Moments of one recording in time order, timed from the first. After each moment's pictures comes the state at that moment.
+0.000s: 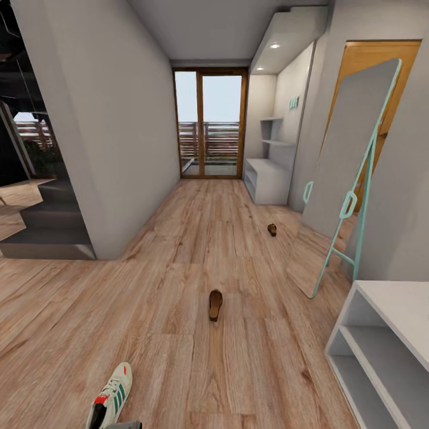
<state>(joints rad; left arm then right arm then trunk) -0.24 0.02 0.08 -0.26 0.02 -0.45 0.01 -0.05 -0.05 -0.21 -0.58 0.03 -0.35 0.01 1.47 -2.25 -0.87</state>
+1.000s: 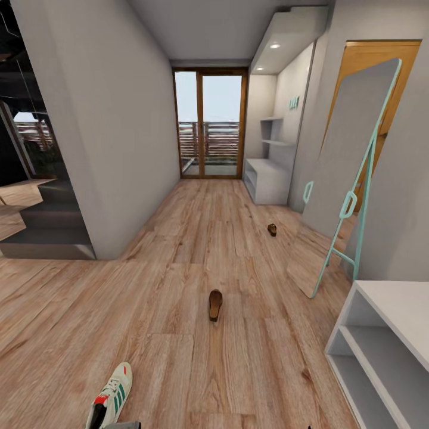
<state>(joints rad) -0.24 0.02 0.08 -0.26 0.01 -0.46 0.01 -0.07 -0.04 -0.21 -0.58 0.04 -0.35 0.01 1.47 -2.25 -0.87</state>
